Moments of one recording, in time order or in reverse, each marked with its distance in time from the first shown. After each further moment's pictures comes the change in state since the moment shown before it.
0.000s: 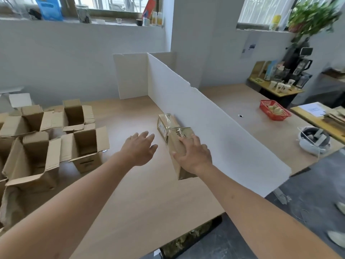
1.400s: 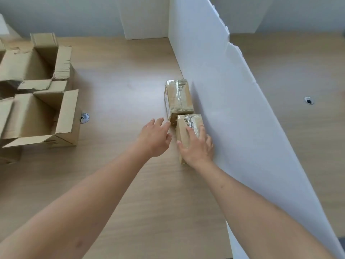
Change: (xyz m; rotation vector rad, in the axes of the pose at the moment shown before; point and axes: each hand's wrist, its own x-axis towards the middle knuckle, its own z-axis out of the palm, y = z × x) left_hand 0.266 0.047 0.162 -0.167 -0.194 -0.237; right_hand 0.286 0.109 0.165 0.023 -0.189 -0.067
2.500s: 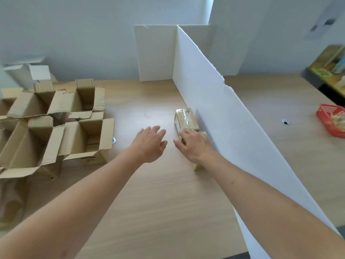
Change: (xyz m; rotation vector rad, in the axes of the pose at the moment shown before) left_hand -0.120 -0.074 -0.112 0.097 0.131 0.096; right_hand -0.085 -0.121 -0.113 -0.125 -0.010 -0.349
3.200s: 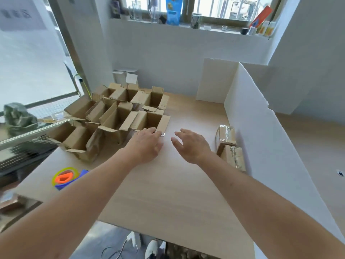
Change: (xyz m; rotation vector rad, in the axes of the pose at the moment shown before) left_hand -0.247 -0.014 -0.043 -0.007 0.201 -0.384; right_hand -0.124 -0.143 -0.022 -0.039 0.077 -0.485
